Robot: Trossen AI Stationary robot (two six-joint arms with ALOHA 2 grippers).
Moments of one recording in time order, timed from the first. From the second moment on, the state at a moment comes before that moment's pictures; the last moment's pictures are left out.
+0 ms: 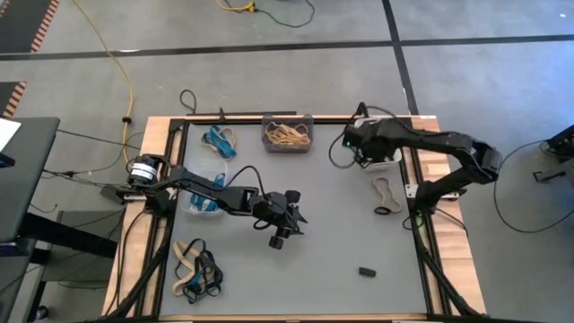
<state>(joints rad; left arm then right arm) -0.13 1.83 1.04 0.22 0.09 0.23 -0.47 1.41 1.06 -1.25 0.63 0.44</state>
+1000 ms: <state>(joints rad) -0.13 1.83 1.04 0.19 0.09 0.21 -0.61 1.41 1.06 -1.16 0.42 0.27</state>
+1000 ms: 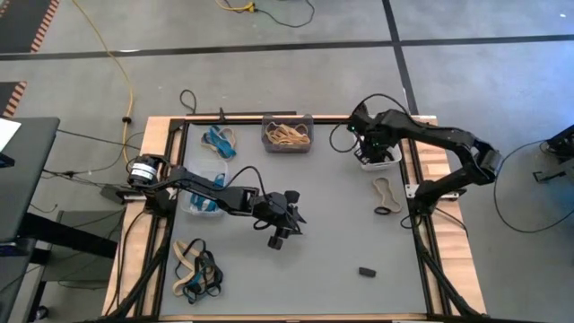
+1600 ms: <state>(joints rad) -0.13 1.83 1.04 0.20 0.09 0.22 -0.11 1.16 0.97 -1.29 0.33 0.70</state>
